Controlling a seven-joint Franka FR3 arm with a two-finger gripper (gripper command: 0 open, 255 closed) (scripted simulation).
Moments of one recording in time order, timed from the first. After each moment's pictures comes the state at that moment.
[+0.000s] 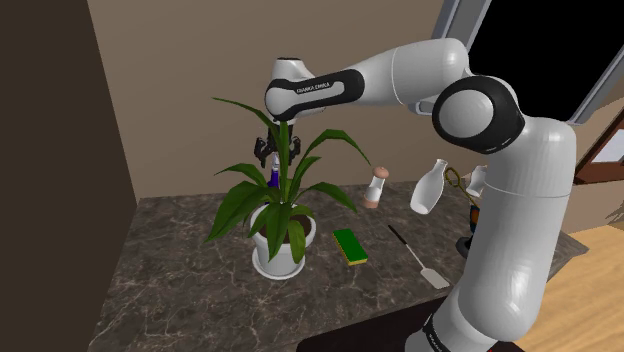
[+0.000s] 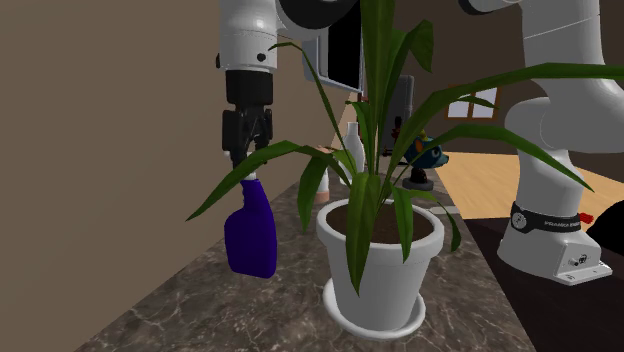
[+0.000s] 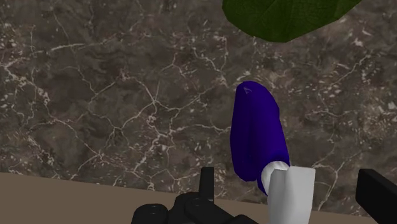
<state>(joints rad) 0.00 0.32 0.10 -1.68 -0.06 2.03 0.41</state>
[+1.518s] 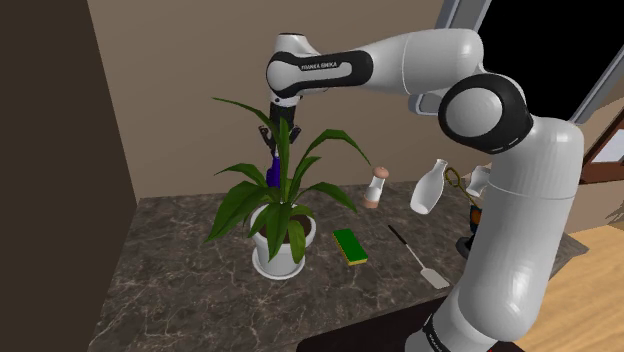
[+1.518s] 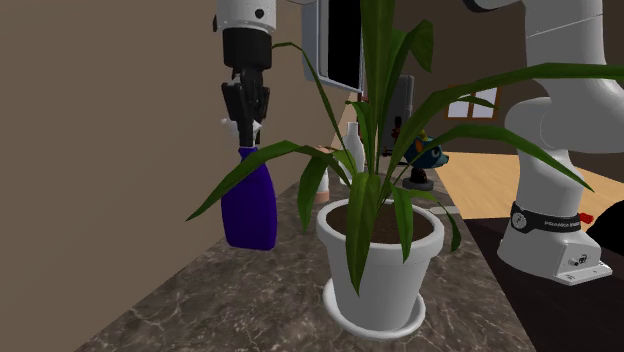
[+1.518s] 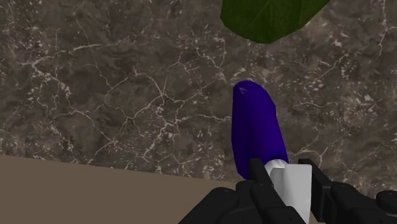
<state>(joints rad) 0.00 0.29 0.10 -1.57 -0.05 1.90 0.40</state>
